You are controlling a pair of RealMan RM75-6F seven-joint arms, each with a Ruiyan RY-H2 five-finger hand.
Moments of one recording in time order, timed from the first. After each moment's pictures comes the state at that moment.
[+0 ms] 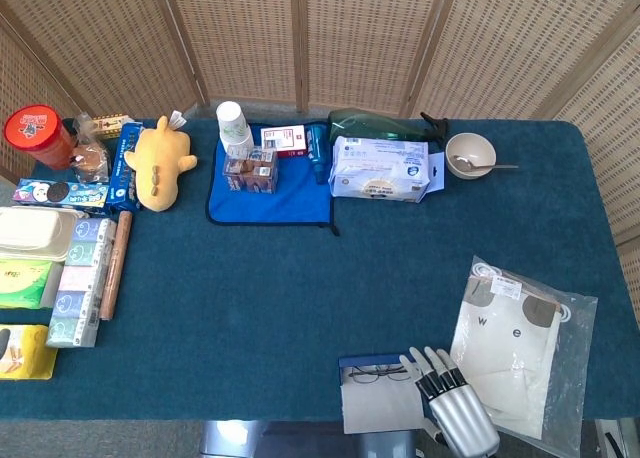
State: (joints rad) left arm 0.11 -1.04 -0.06 -1.64 1.63 1.82 -0.28; right arm 0.05 -1.50 -0.33 -1.61 -1.82 1.57 -0.52
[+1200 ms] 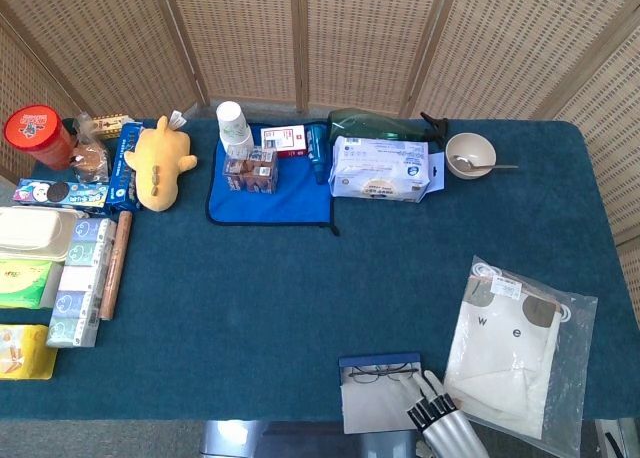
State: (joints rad) left arm 0.20 -1.05 -0.01 -1.56 1.68 1.96 -0.36; right arm -0.07 -1.68 -0.33 -1.20 -1.99 1.65 -0.29
